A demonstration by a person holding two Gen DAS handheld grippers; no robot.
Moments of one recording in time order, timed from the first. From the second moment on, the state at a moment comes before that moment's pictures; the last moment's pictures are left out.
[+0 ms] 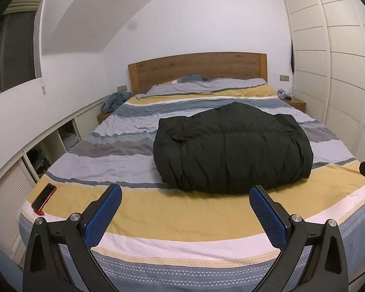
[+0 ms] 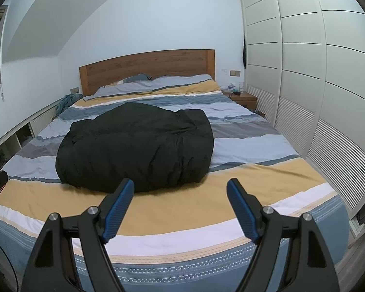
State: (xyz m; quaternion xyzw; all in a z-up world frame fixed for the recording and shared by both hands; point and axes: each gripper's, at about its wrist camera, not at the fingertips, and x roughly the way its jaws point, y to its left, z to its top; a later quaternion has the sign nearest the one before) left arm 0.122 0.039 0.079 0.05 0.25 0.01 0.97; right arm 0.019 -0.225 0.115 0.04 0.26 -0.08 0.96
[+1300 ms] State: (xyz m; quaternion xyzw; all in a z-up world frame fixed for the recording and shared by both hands) left arm 0.122 0.046 0.067 0.05 0.26 0.02 0.96; right arm 0.027 -0.222 0.101 0.03 0.27 -0.07 0.96
